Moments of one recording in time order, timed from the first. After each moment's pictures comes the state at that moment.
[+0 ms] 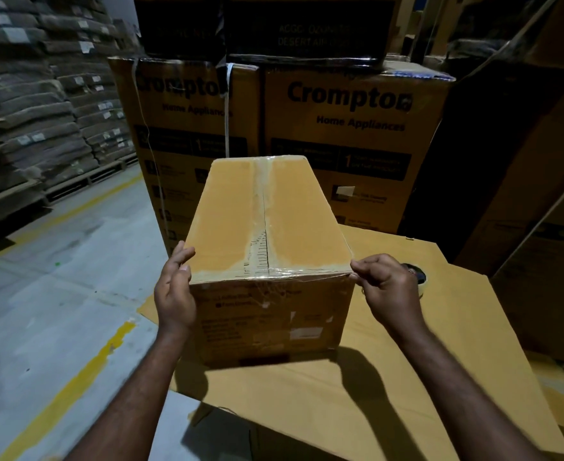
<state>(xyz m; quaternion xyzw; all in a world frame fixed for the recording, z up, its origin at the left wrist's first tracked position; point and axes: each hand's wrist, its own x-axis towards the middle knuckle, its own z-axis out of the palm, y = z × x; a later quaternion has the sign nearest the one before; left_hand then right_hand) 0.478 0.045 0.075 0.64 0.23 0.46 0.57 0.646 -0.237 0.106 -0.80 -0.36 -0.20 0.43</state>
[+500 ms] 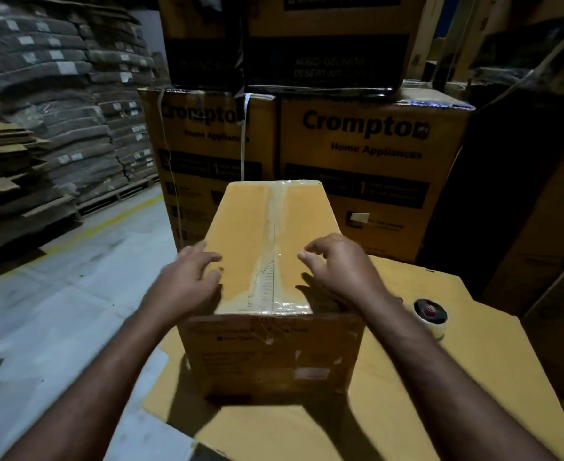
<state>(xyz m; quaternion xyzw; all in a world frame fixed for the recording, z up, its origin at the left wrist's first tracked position) 0.493 0.076 0.151 0.91 0.26 0.20 0.25 0.658 -0.144 0.192 -0.87 -0.40 -0.10 0.28</state>
